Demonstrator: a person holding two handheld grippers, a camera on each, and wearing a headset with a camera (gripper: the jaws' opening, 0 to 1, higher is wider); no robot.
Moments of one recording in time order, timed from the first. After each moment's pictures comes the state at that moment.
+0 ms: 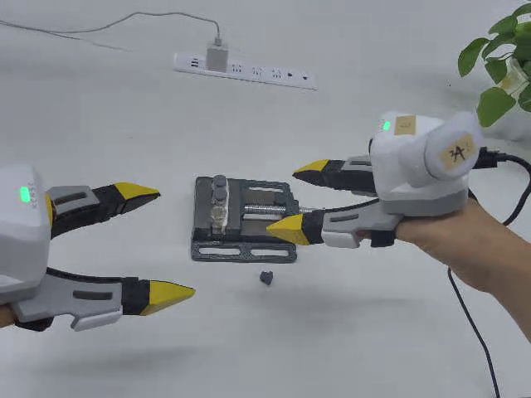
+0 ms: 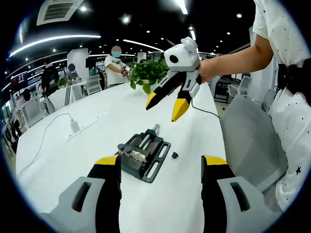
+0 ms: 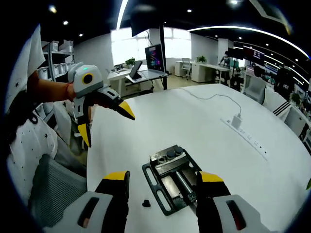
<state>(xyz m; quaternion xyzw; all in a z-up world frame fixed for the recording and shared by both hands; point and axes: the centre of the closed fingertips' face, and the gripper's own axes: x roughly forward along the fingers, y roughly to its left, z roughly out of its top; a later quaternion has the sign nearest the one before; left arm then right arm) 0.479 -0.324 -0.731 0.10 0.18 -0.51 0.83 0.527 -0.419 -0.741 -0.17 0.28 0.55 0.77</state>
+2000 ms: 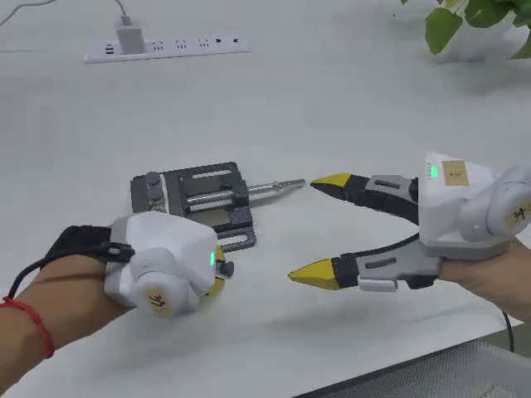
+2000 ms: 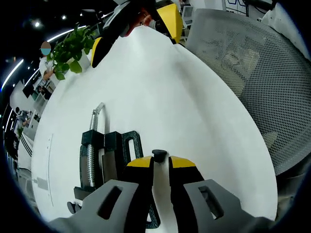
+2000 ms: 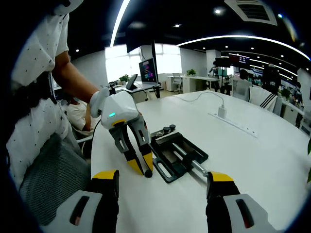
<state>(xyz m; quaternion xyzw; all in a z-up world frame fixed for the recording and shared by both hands) 0.489 -0.432 -0.860 0.40 0.22 -0.64 0.62 0.498 -0.497 -0.765 -0.10 0.24 0.53 0.81</state>
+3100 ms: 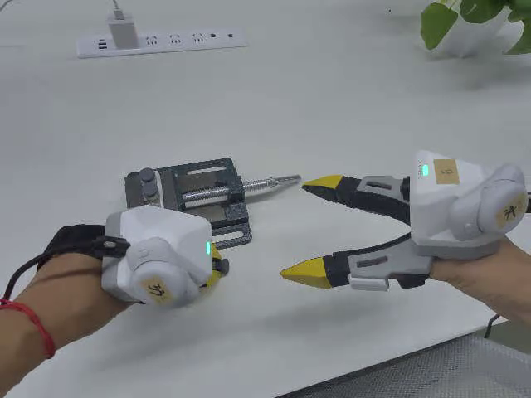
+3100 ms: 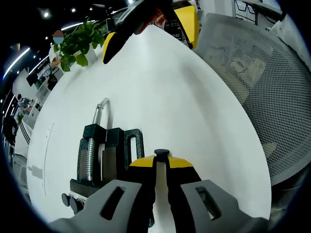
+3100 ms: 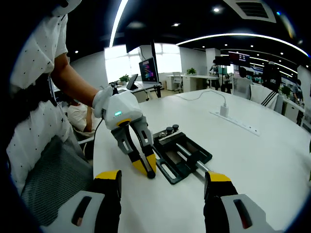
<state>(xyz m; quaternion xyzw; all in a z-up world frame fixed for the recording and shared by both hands) 0.491 -0.431 -0.856 0.35 0.25 -0.62 0.66 0.493 -0.487 -0.766 -0.10 0.25 0.53 0.80</state>
